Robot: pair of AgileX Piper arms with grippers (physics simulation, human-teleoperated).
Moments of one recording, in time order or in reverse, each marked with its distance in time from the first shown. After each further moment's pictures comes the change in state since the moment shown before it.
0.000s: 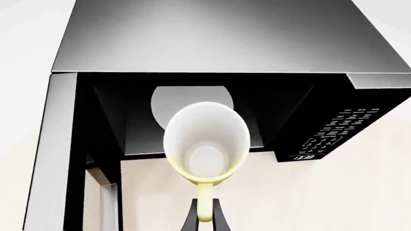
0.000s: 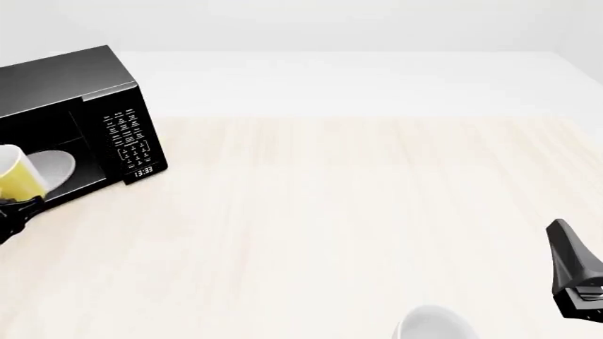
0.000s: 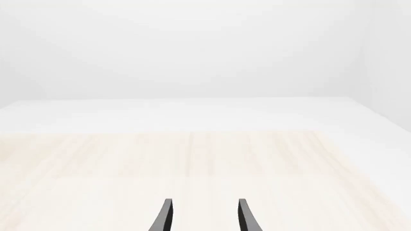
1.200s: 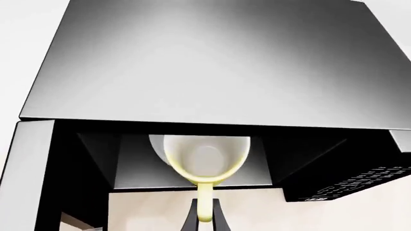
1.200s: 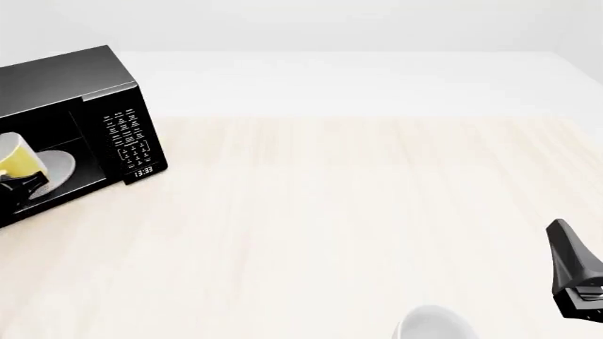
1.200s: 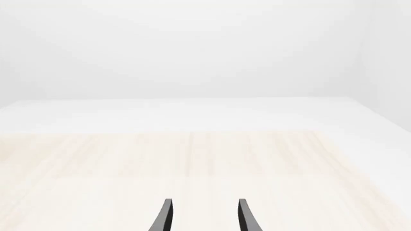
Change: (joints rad) left arm 0.018 0.253 -0.218 -0.020 -0.064; right arm 0.000 0.000 0.000 0.000 0.000
